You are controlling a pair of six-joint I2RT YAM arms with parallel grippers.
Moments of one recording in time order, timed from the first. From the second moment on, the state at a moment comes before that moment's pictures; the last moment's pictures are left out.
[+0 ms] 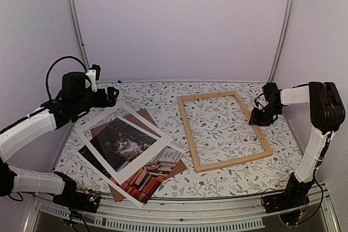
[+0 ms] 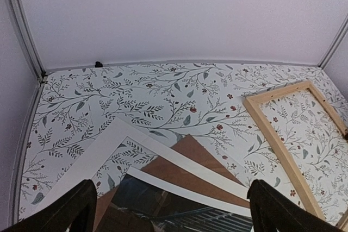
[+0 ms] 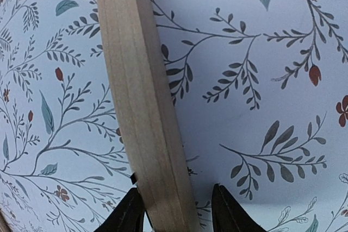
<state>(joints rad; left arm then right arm) -0.37 1.10 0.82 -0.12 -0.13 -0.20 0.06 1.86 1.13 -0.47 -0.14 0.15</state>
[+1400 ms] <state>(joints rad) -0.22 1.29 0.64 -0.37 0.04 -0.63 0.83 2.15 1.74 -0.43 -0.21 0.27</state>
